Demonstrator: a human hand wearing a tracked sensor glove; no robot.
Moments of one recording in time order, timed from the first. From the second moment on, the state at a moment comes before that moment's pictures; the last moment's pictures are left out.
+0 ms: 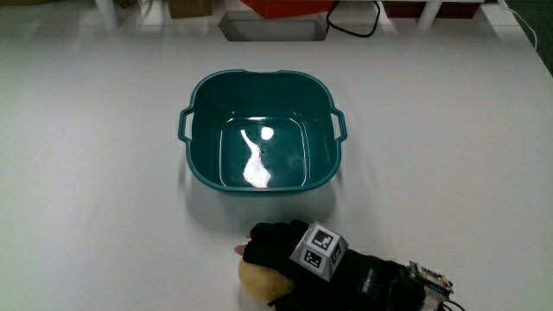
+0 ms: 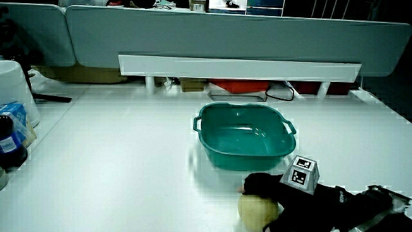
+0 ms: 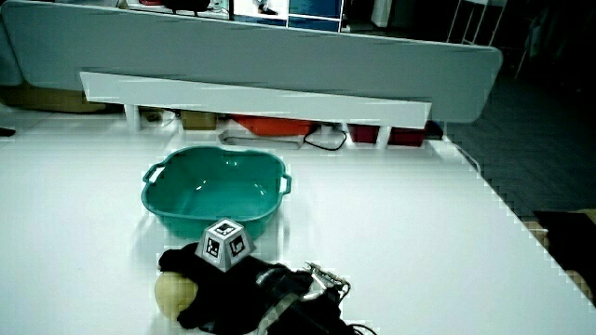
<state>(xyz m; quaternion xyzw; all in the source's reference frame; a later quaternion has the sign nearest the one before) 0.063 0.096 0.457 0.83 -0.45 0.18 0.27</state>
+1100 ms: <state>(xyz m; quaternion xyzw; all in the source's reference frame) 0.186 0.112 0.416 0.91 -0.32 0.17 0.20</state>
